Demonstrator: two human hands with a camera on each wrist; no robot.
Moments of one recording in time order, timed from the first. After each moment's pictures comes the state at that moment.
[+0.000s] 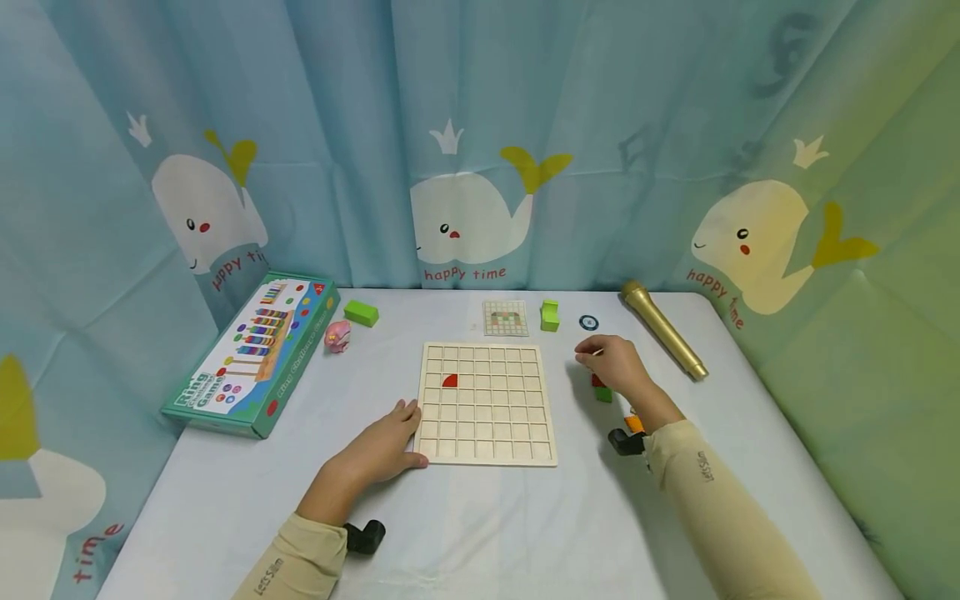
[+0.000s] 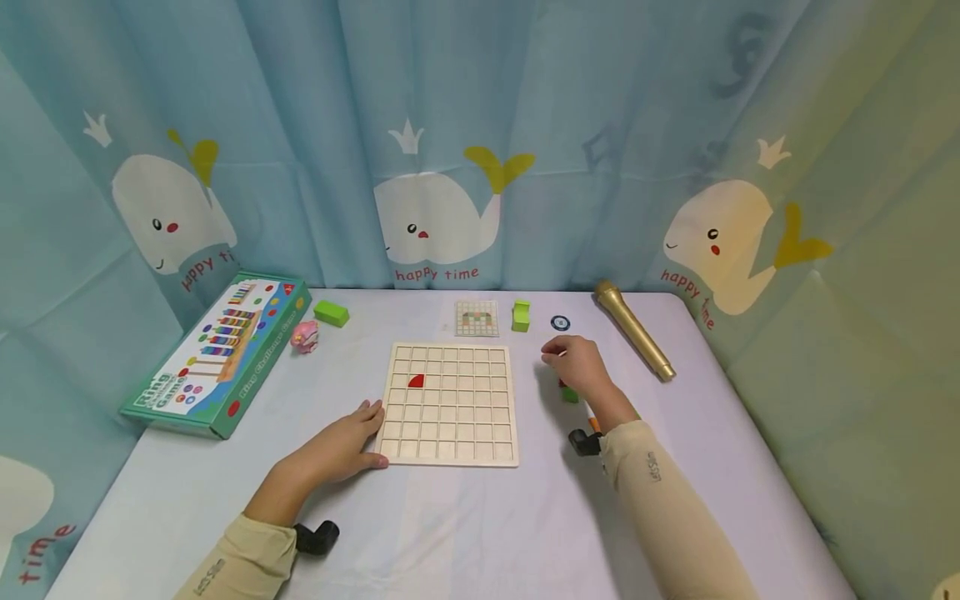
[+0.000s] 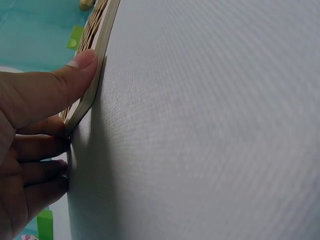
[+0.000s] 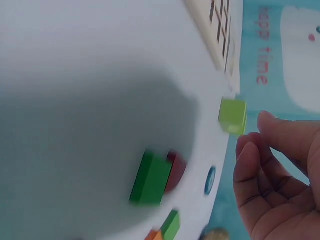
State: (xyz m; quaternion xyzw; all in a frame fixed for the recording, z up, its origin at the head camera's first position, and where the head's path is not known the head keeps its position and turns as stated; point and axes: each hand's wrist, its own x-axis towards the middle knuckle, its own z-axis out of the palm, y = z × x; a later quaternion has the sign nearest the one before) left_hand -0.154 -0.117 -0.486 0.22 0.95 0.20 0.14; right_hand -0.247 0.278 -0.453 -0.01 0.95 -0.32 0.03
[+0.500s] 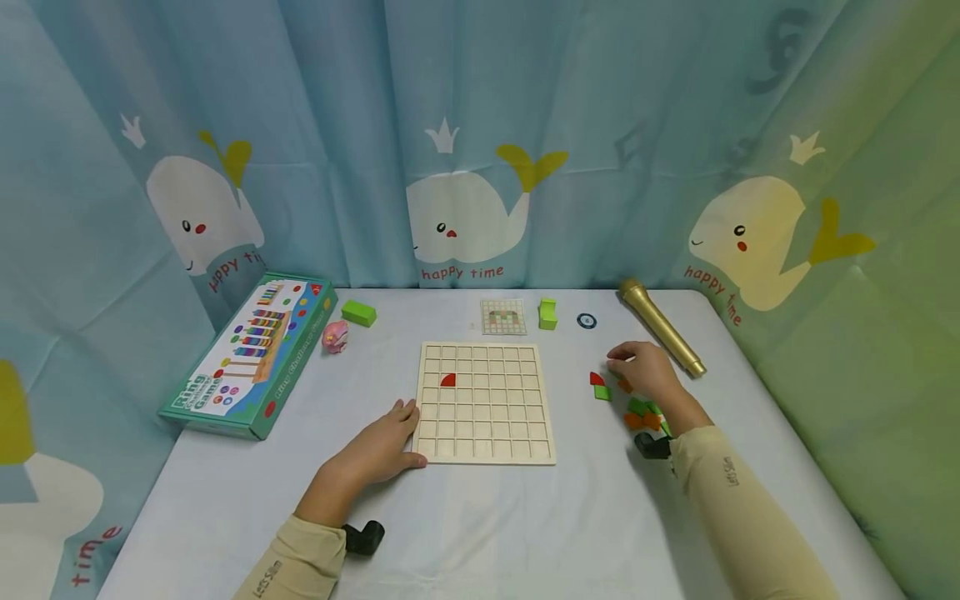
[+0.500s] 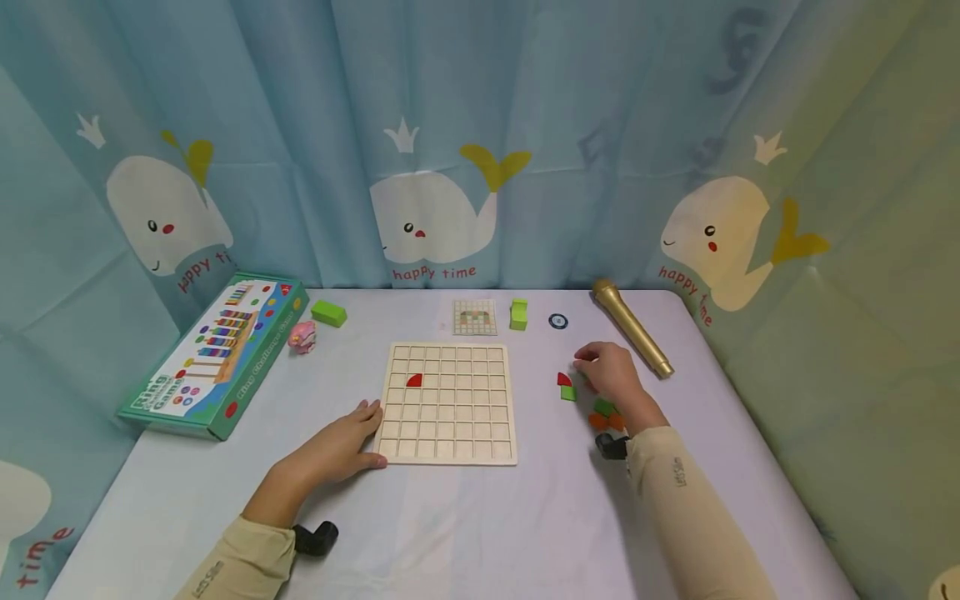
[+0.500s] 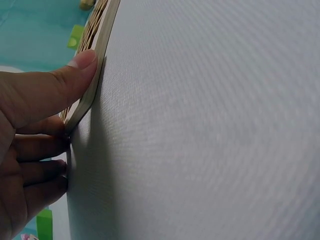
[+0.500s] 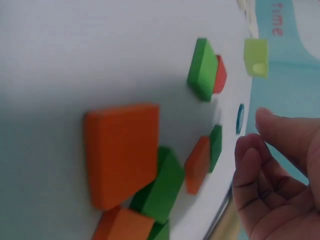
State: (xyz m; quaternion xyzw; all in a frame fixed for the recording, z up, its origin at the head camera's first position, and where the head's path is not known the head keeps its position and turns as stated) left_hand -0.154 -0.118 -0.488 0.21 0.95 0.20 0.15; right_hand -0.238 0.331 -0.461 0.01 0.96 -0.27 0.01
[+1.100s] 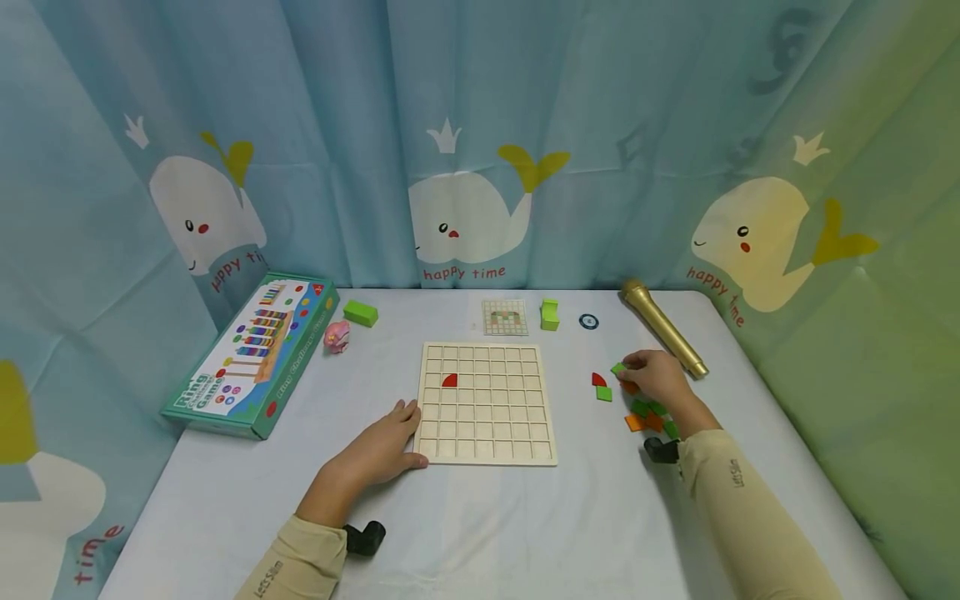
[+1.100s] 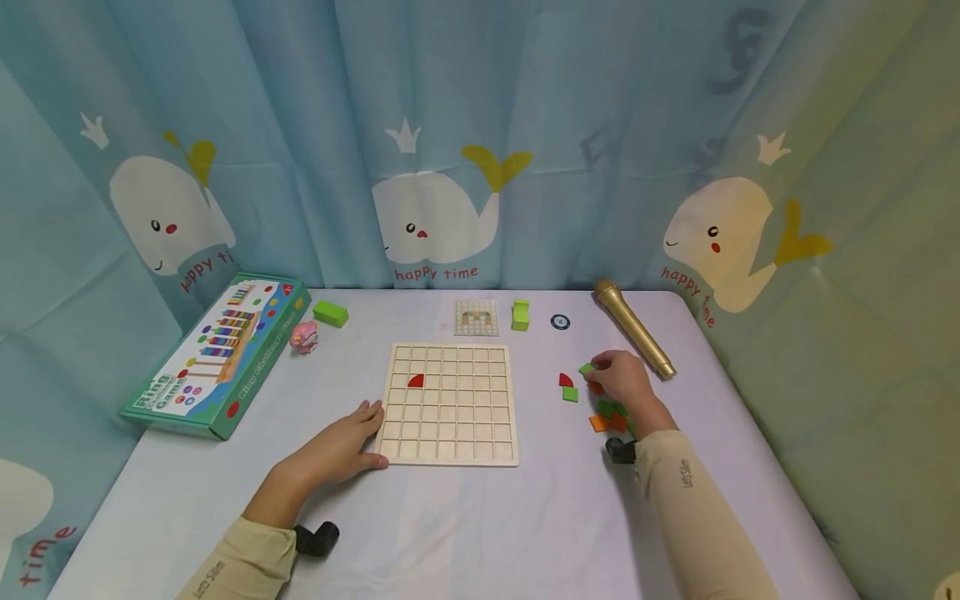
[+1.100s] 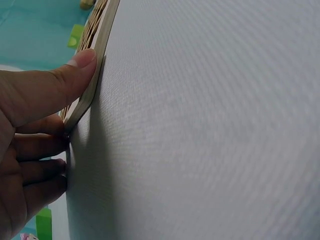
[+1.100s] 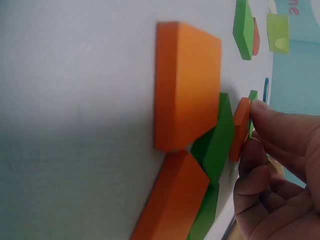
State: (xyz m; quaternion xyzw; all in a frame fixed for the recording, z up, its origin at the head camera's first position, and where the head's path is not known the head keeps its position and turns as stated) left_hand -0.154 -0.118 -0.488 0.20 0.95 0.20 0.16; right_hand -0.239 0.353 -0.475 0.05 0.96 -0.27 0.05
